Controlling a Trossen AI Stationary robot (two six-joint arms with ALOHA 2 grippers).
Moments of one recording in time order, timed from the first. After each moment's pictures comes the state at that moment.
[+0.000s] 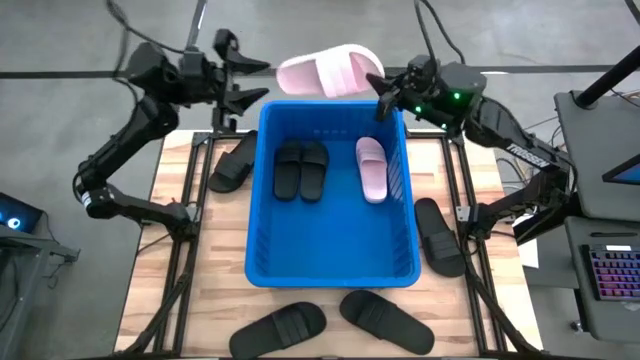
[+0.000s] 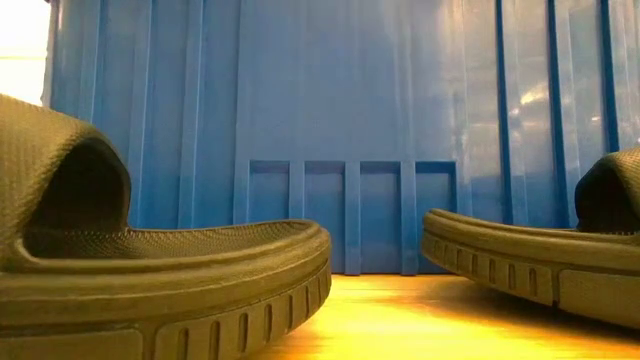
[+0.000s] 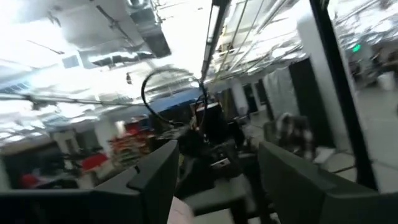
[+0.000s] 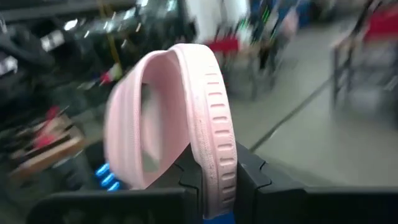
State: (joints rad) left arm 0.64 1.21 1.61 0.07 0.70 0.05; right arm -0.35 1.36 1.72 -0.42 0.30 0.29
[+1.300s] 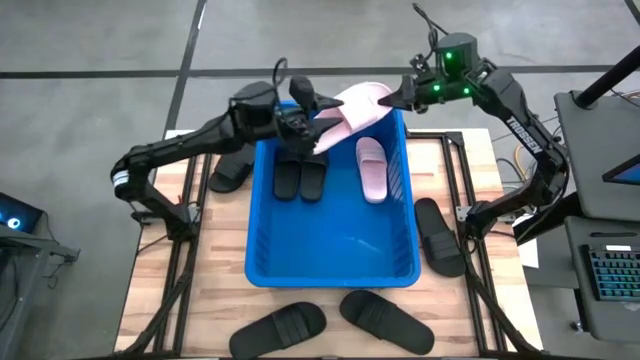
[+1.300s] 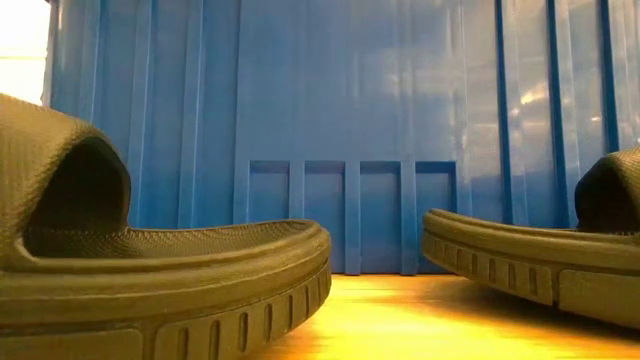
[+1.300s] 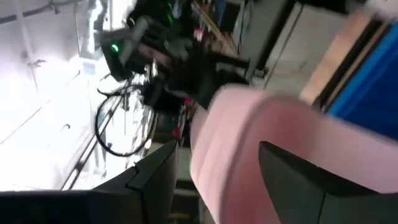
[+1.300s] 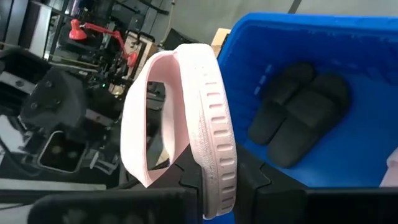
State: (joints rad) left arm 0.32 1.51 1.60 -0.08 0.02 1.35; right arm -0.78 1.41 1.77 -0.88 -0.64 0.73
